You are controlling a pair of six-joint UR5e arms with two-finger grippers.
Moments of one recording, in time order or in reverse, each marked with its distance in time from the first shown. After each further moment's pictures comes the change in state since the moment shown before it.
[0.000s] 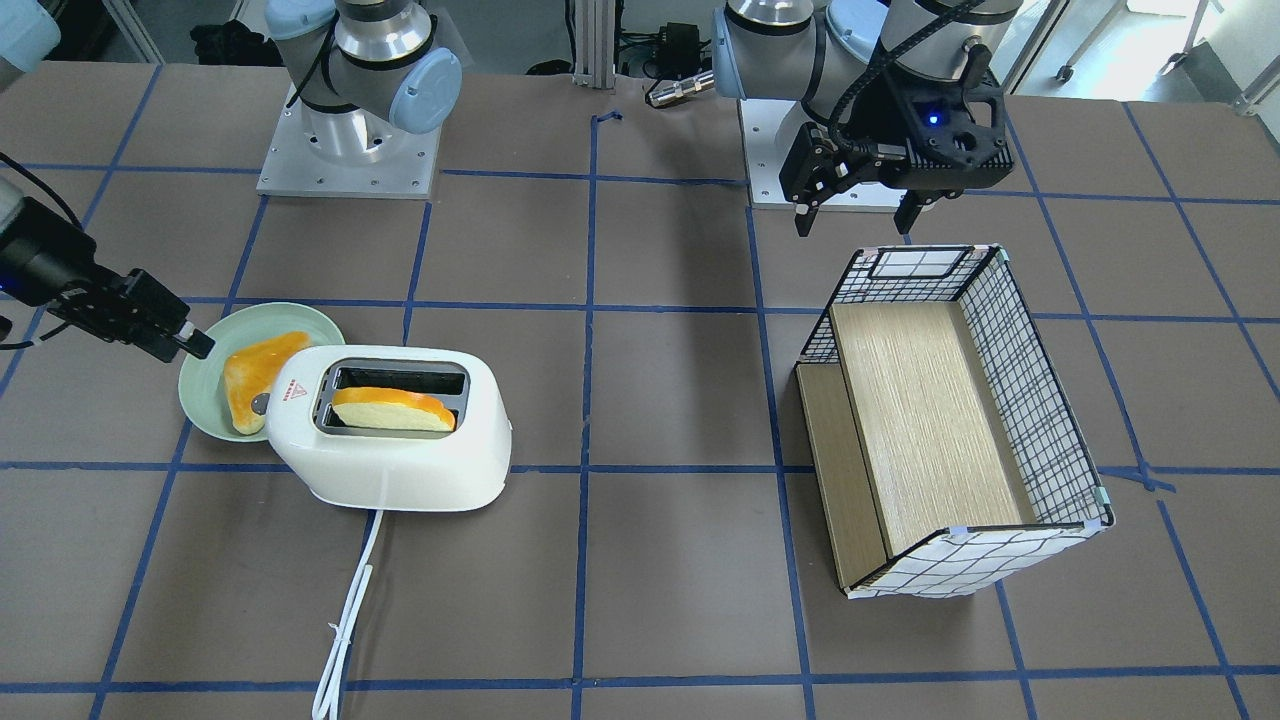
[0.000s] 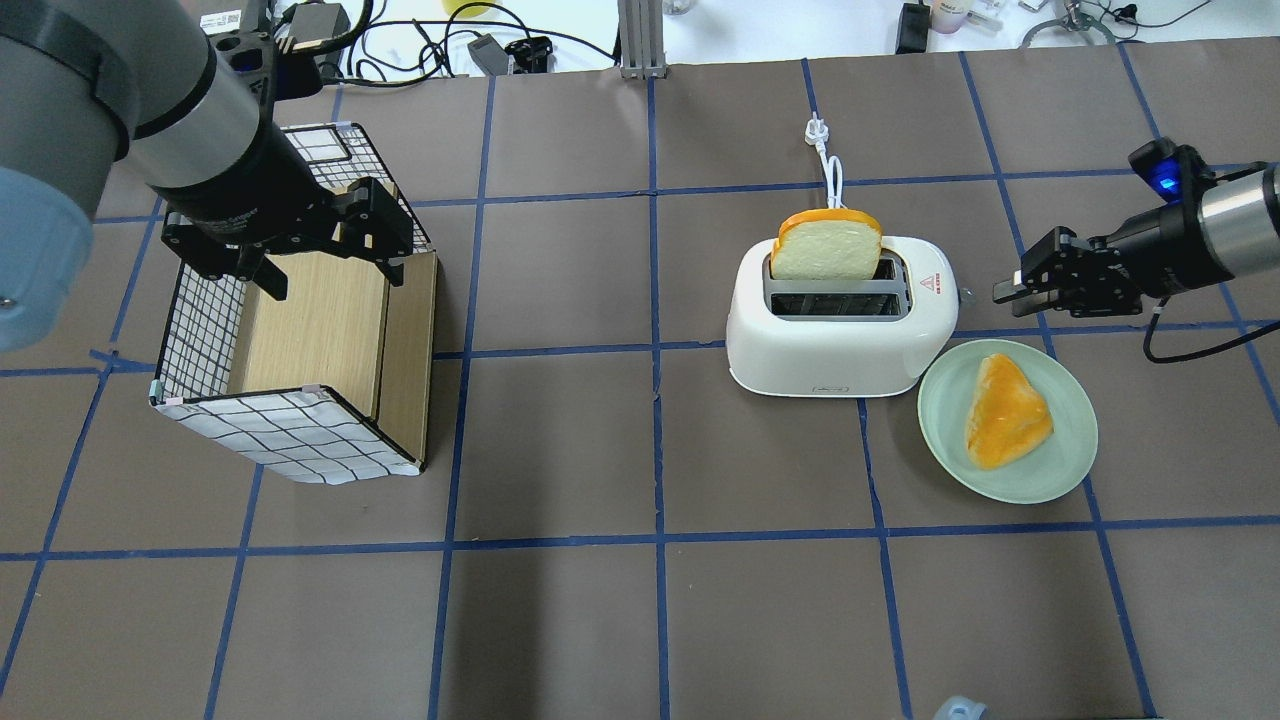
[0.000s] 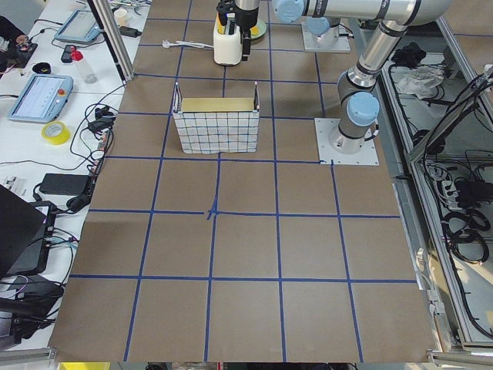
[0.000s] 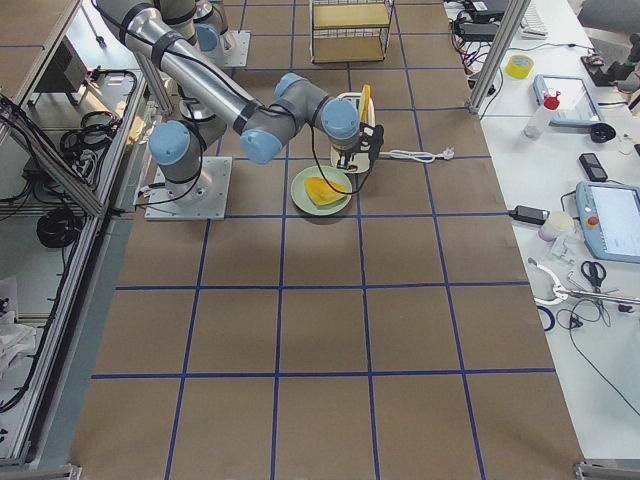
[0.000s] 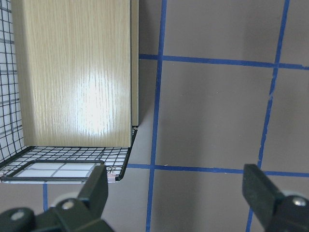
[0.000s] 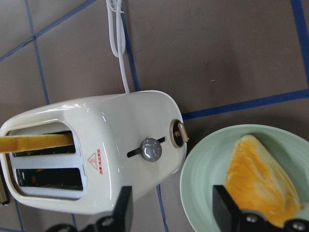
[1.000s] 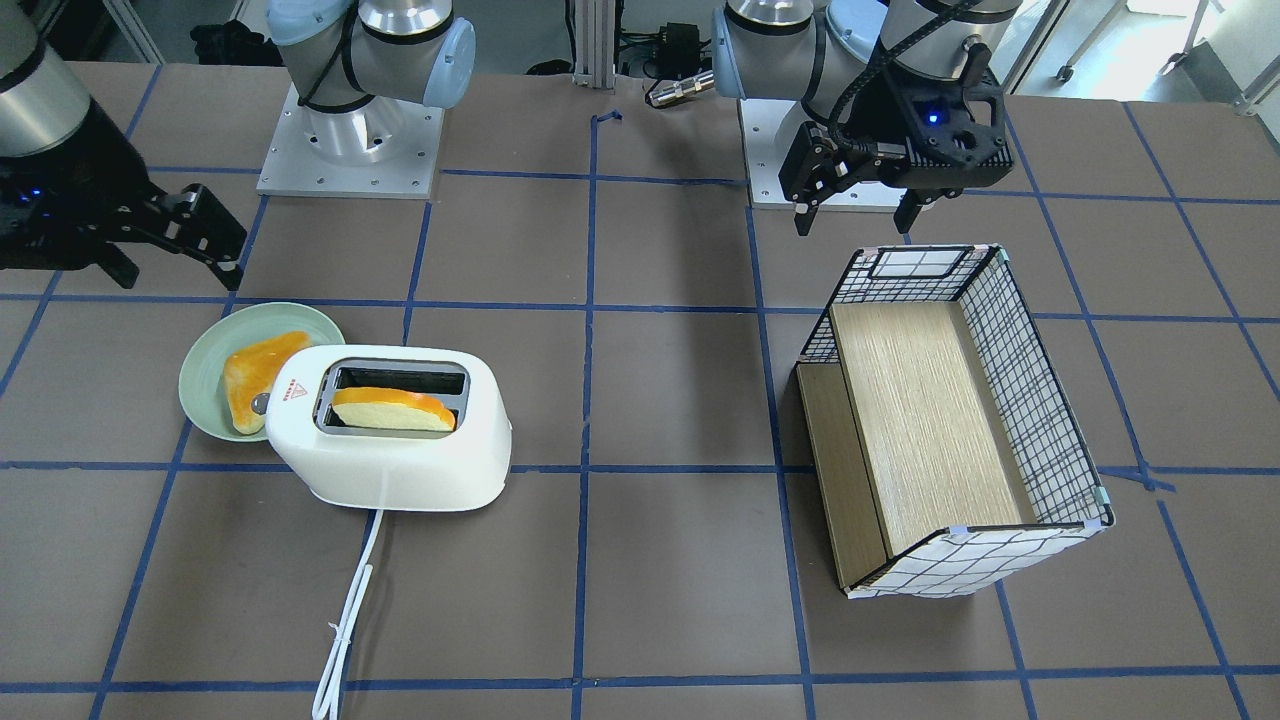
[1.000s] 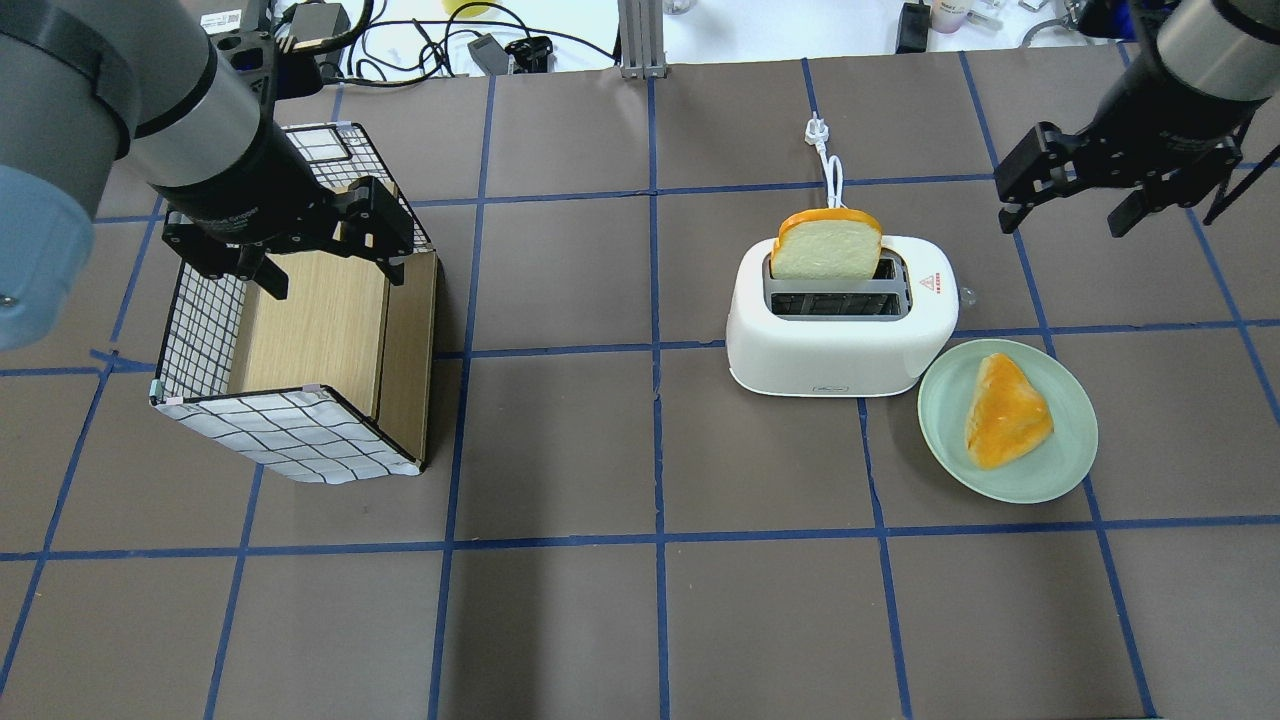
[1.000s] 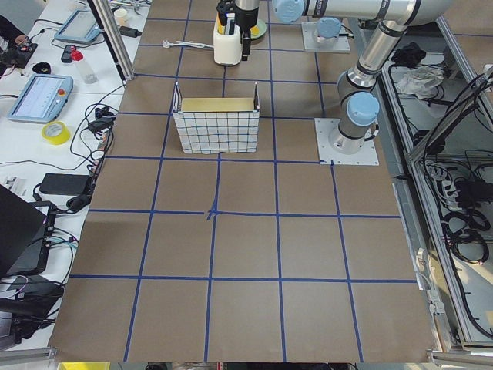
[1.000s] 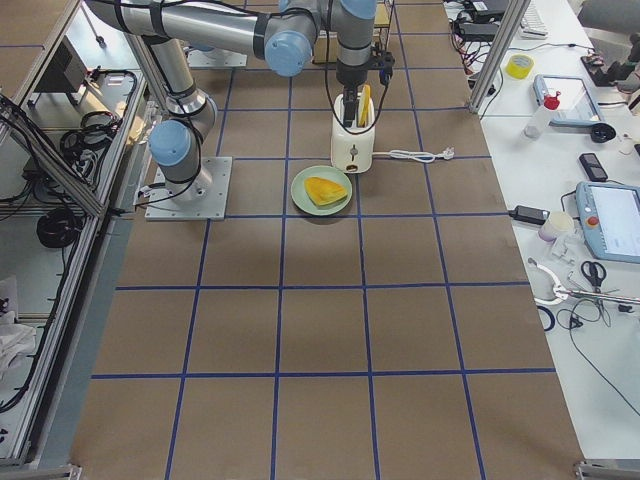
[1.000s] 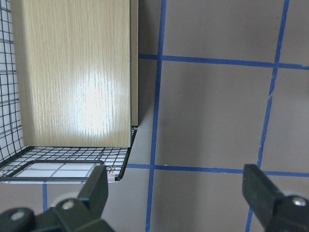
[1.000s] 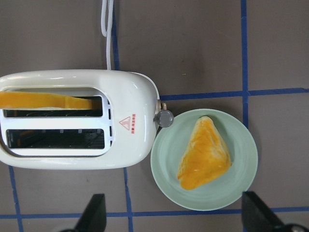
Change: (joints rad) left arm 0.000 0.000 0.000 0.000 -0.001 0.000; right arm 0.359 -0.061 -0.211 0.105 -0.396 0.221
